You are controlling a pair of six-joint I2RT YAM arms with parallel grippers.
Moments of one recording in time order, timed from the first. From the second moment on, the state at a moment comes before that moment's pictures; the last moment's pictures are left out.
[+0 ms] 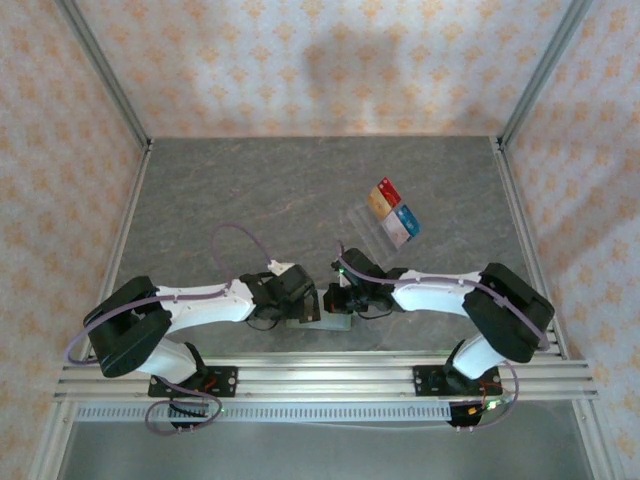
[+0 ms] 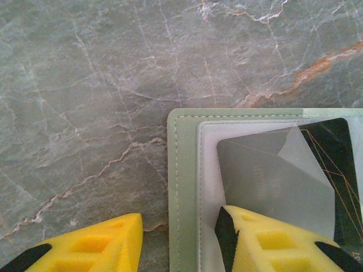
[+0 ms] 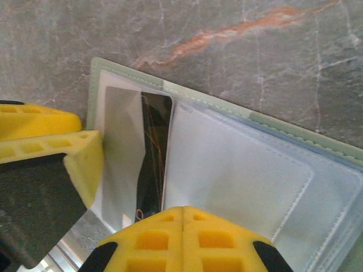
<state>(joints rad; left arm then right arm) -0.90 1.45 0.67 -0.46 -0.19 -0.91 0.88 1.54 0.67 -0.11 -0.32 0.82</state>
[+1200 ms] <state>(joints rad) -0.91 1.45 0.66 -0.45 -0.20 -0.91 0.92 1.61 0.71 -0.10 -0.35 0.83</state>
